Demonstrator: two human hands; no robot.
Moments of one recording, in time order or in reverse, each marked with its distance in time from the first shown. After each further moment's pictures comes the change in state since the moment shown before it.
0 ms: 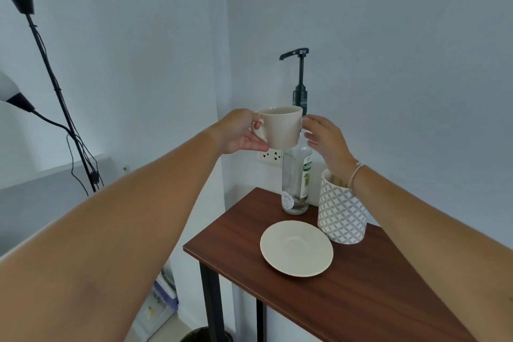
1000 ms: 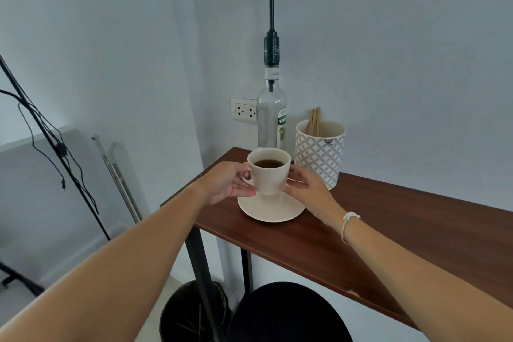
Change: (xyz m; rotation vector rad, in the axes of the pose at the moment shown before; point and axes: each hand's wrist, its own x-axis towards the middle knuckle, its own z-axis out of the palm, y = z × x) left_hand -0.023 -0.162 0.027 -0.055 -0.163 -0.233; right_hand -0.128 0.120 -0.034 -0.191 -0.172 0.159
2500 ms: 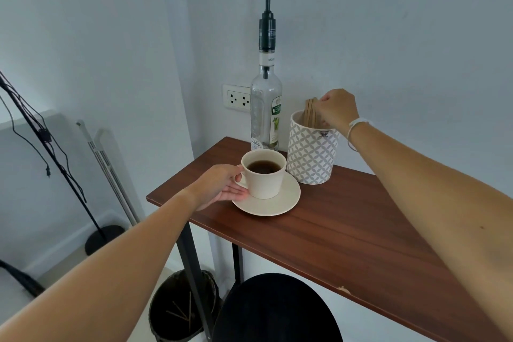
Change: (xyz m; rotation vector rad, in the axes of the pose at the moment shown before) left_hand 0.005 -0.026 0.007 0.081 0.005 -0.023; right_hand 0.104 -0.074 -0.081 -0.562 0.417 0.021
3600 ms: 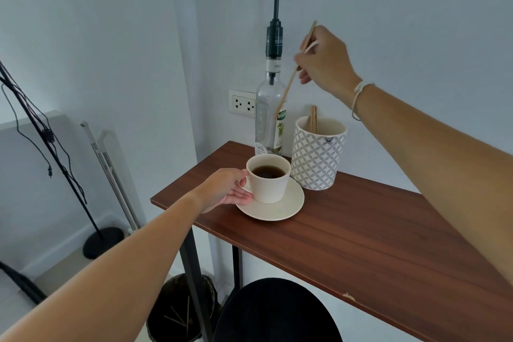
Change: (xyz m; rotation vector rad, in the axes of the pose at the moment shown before) left_hand -0.002 0.003 0.001 0.002 0.022 -0.030; right_hand -0.016 -0.102 -0.032 0.245 -0.037 -0.364
